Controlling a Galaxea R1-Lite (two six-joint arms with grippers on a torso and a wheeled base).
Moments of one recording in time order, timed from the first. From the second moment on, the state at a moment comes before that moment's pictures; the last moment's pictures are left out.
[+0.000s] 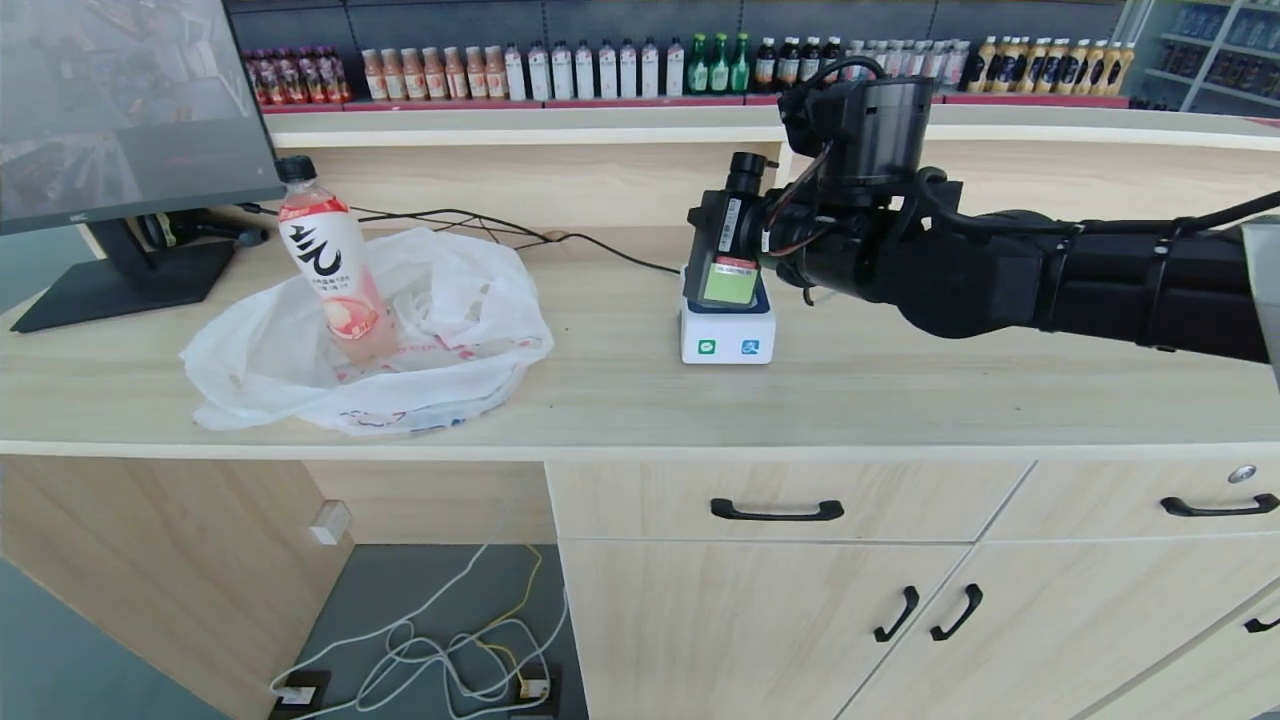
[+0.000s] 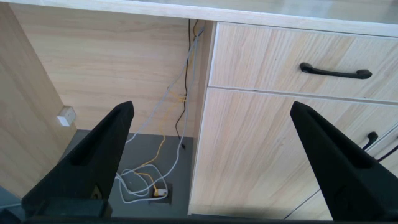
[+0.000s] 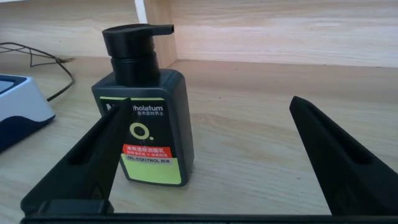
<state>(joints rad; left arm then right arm) 0.00 0.00 0.00 0.00 0.00 -0.01 0.29 2.05 -0.94 -1.42 0.06 0.03</state>
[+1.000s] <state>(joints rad) 0.00 0.00 0.00 0.00 0.00 -0.01 0.38 2.05 -1.07 -1.20 0.06 -0.04</state>
